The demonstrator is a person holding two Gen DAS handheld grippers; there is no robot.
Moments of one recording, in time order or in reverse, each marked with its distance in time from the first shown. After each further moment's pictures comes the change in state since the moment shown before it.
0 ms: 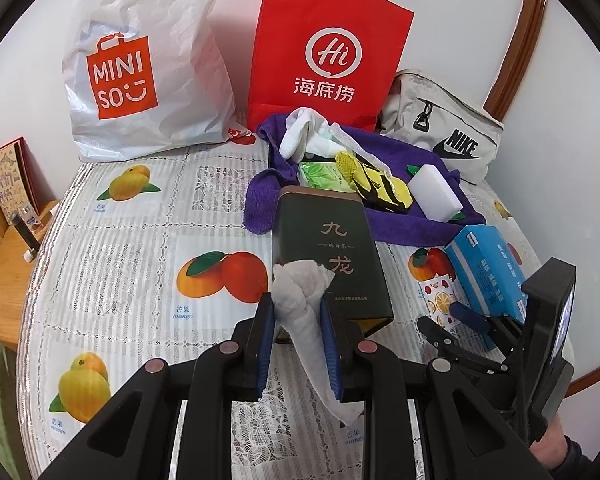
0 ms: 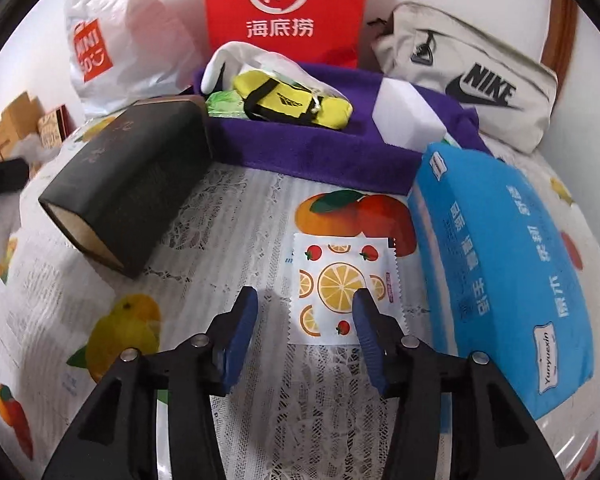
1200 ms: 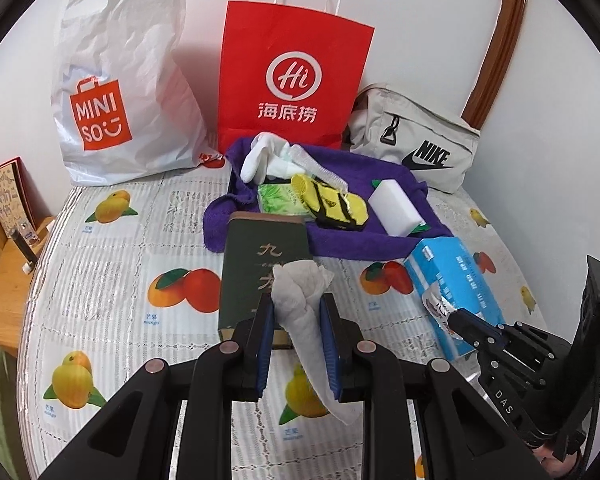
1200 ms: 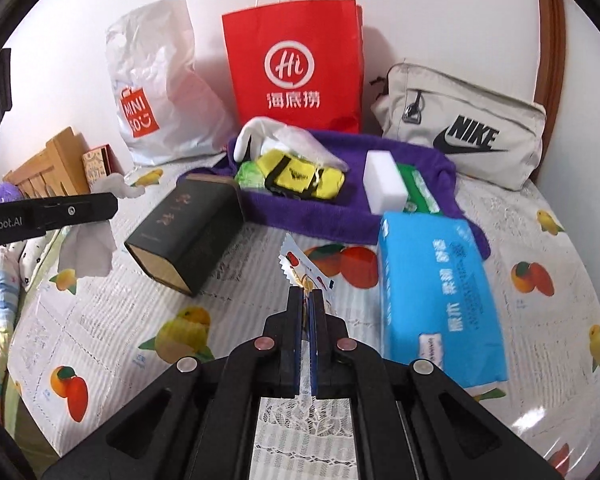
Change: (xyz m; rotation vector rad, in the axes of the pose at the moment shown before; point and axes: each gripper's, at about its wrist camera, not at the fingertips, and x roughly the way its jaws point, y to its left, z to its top) left arm -0.030 -0.051 0.009 0.020 -0.046 -0.016; right arm -0.088 -0.035 0.005 -0.022 -0.156 0.133
